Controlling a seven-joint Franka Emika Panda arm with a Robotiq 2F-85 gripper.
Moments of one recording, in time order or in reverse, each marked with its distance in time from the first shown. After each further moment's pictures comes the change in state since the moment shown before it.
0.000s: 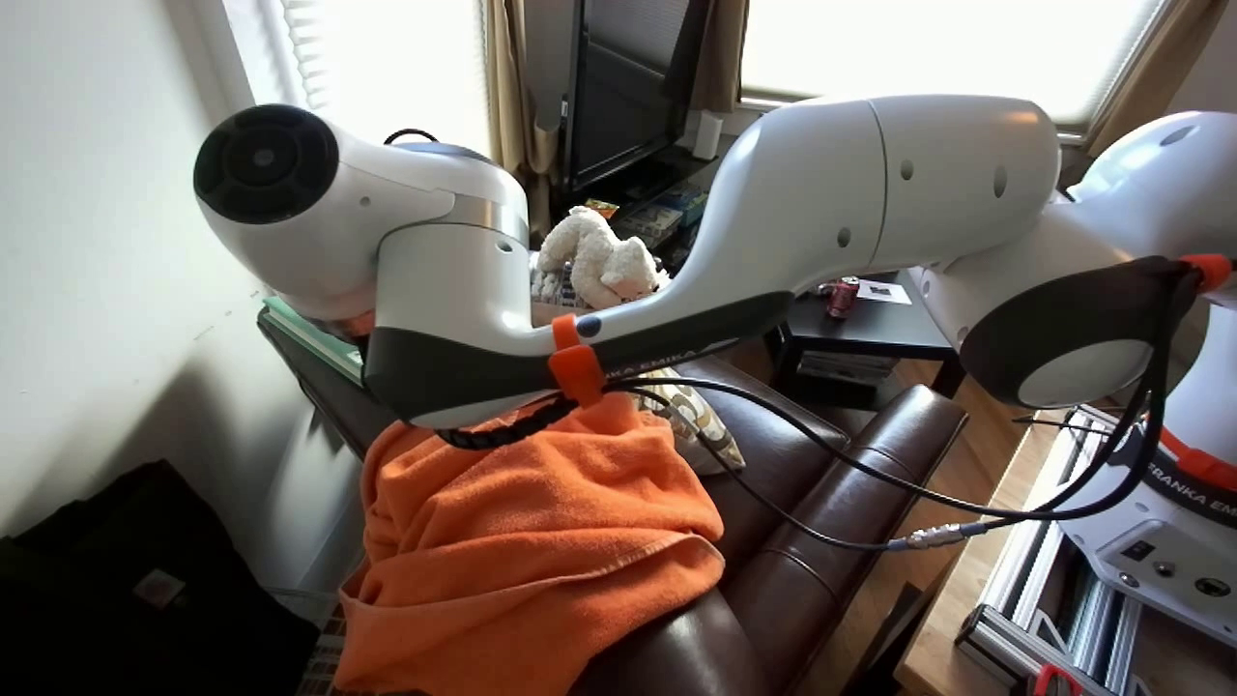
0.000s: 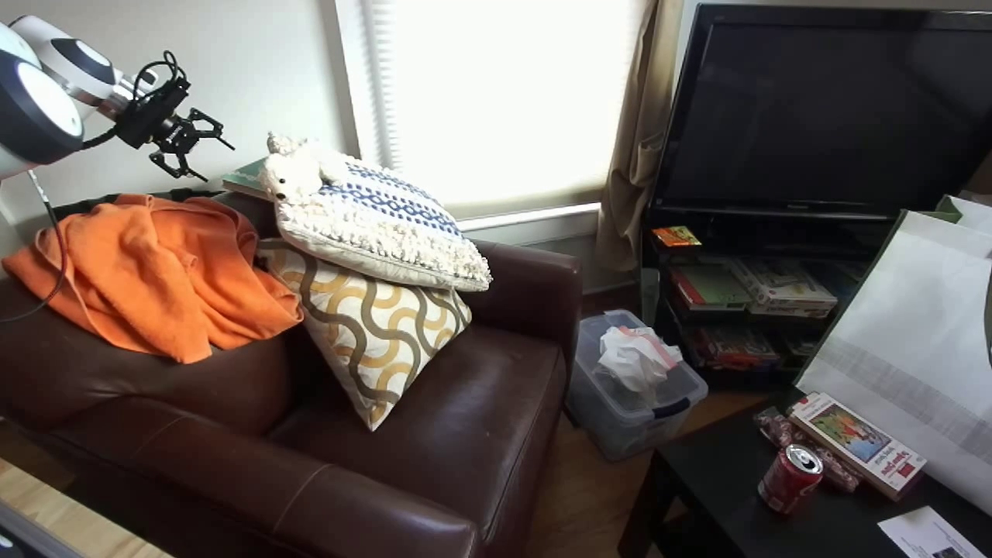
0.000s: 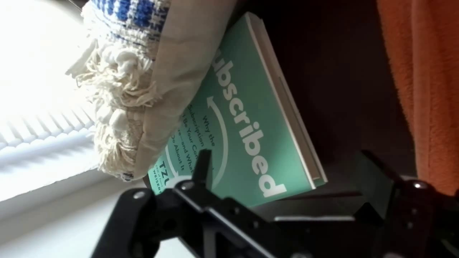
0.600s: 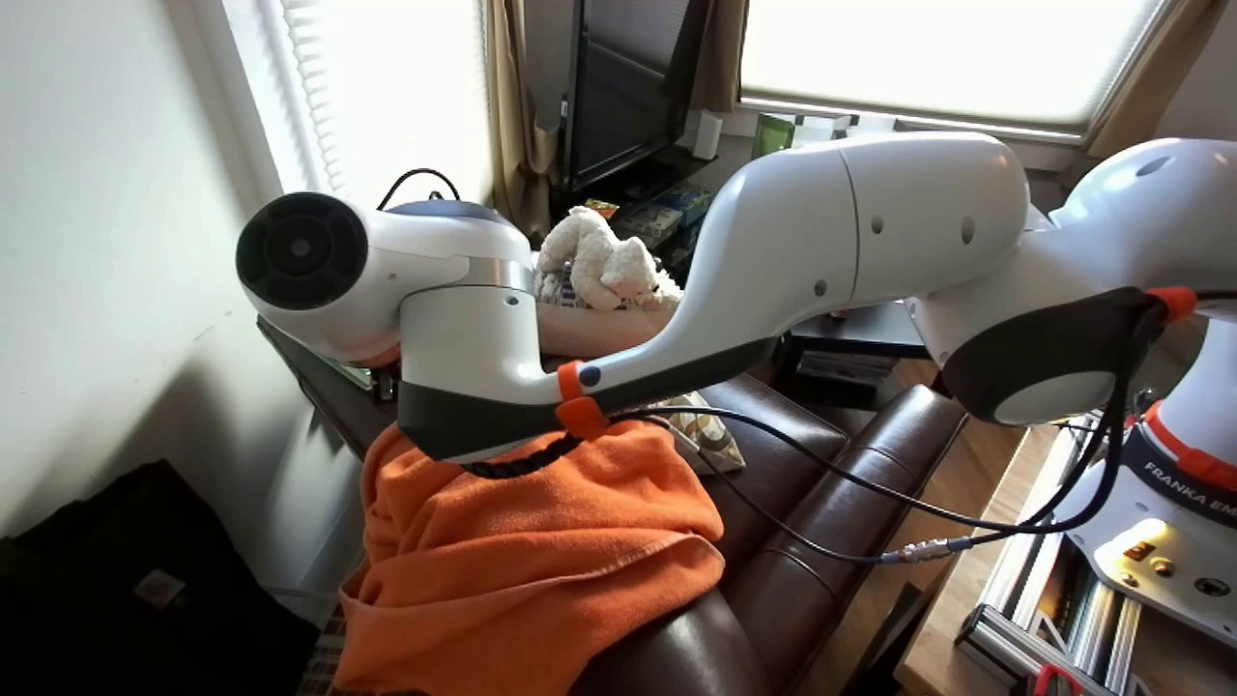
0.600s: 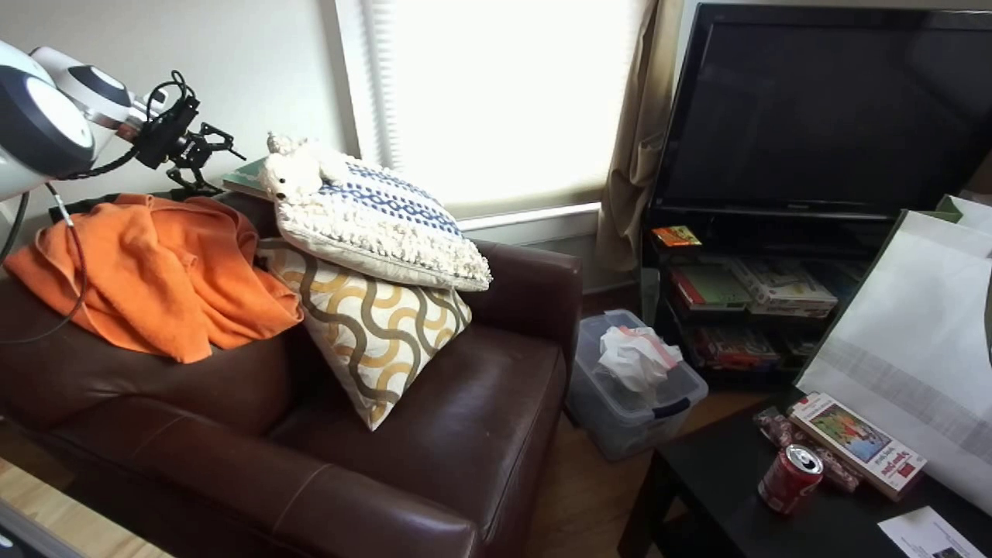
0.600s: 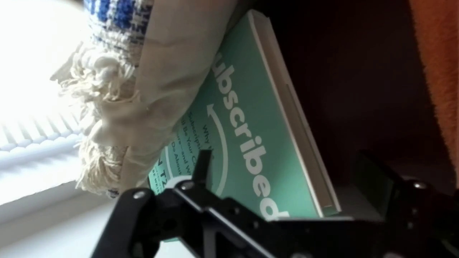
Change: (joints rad) arm 0.004 0.062 -0.060 0.000 -0.035 0.079 0.063
